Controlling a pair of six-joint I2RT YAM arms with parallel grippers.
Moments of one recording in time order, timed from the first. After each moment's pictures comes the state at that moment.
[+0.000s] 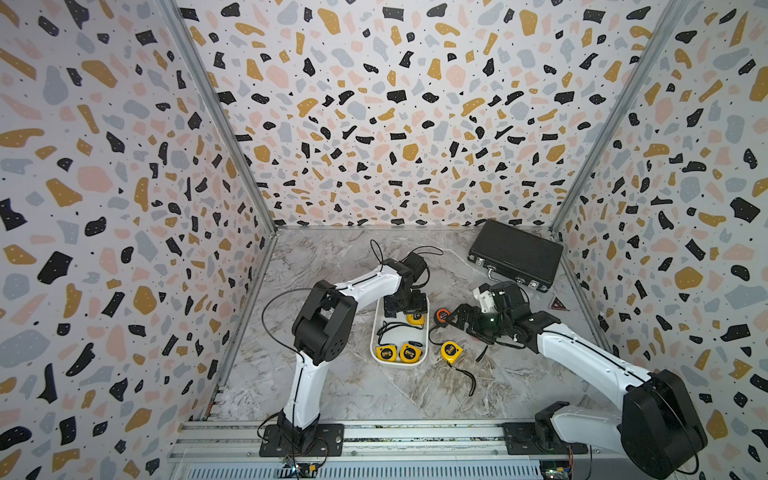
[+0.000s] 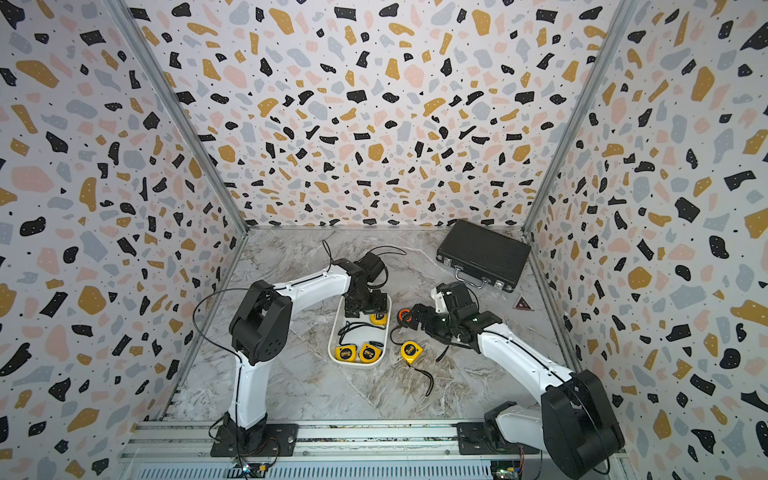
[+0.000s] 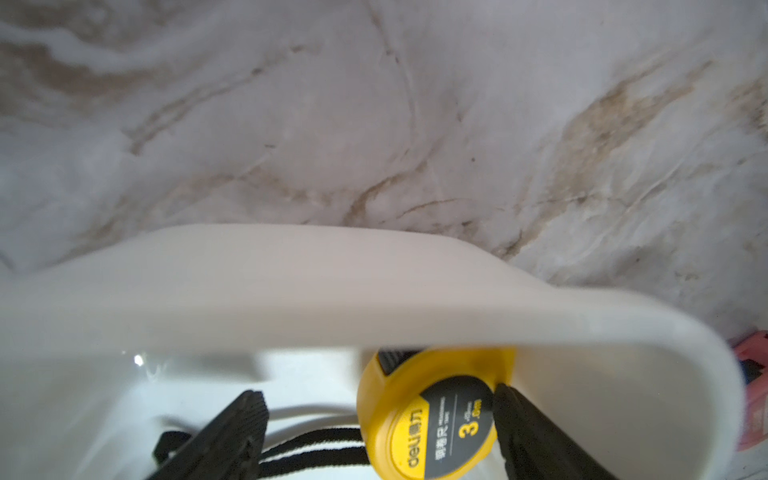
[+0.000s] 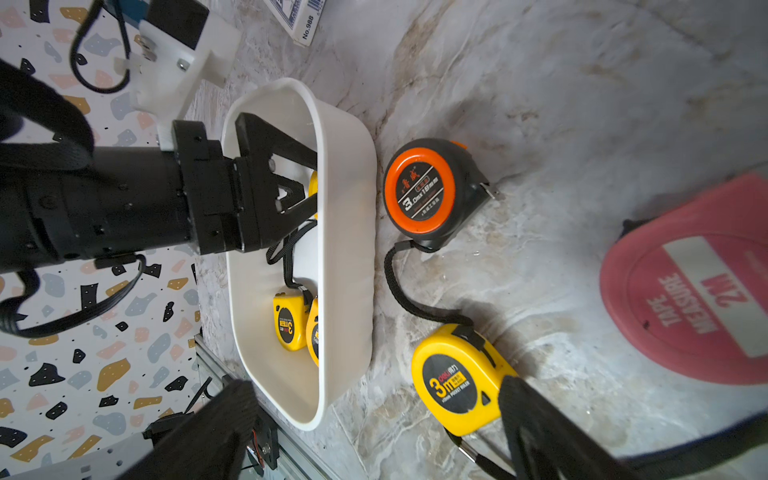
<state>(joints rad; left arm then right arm) -0.65 2.10 1.60 -0.88 0.10 -0.64 0.46 1.23 0.71 -0.34 -0.46 0.76</state>
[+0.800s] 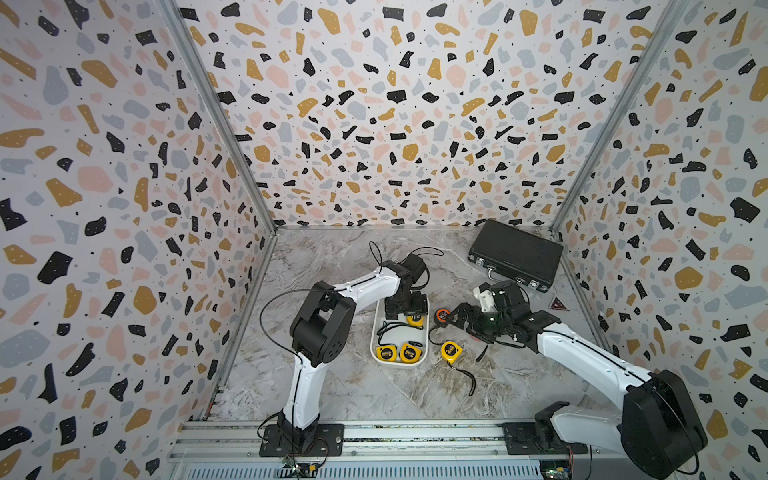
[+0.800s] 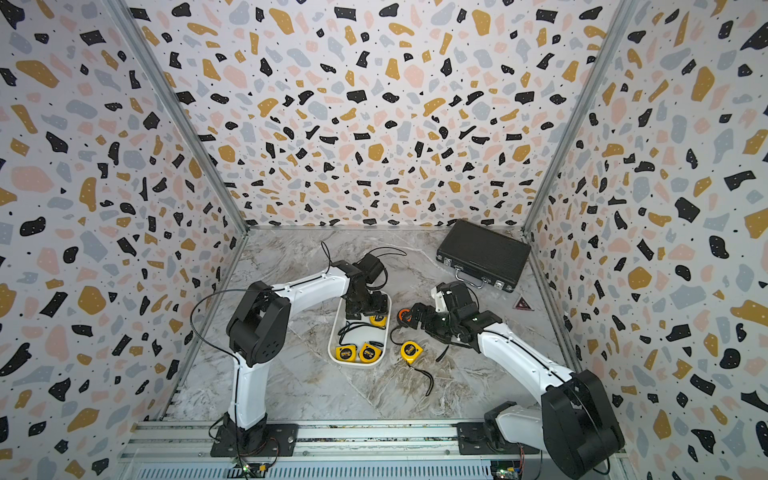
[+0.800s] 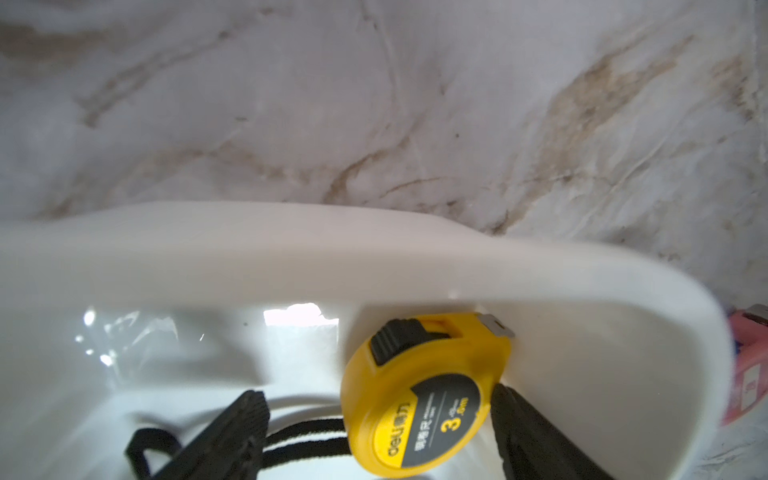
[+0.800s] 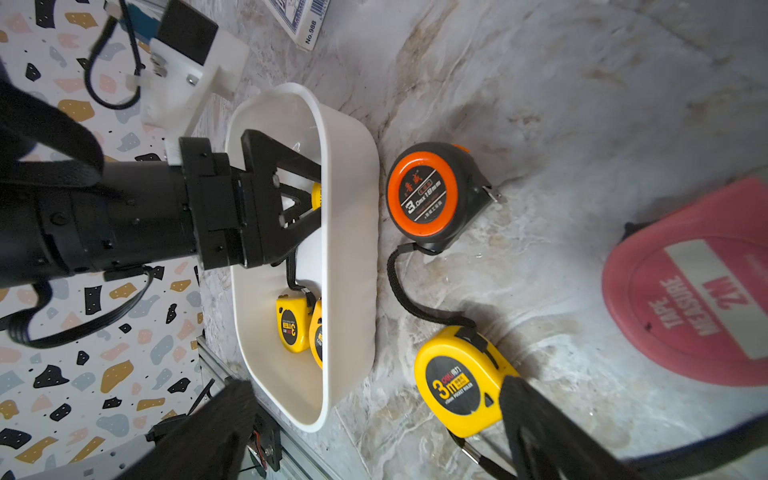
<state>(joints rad) -0.65 2.07 1.56 -0.85 0.15 -0.64 0.46 1.23 0.72 -0.34 -0.46 0.76</state>
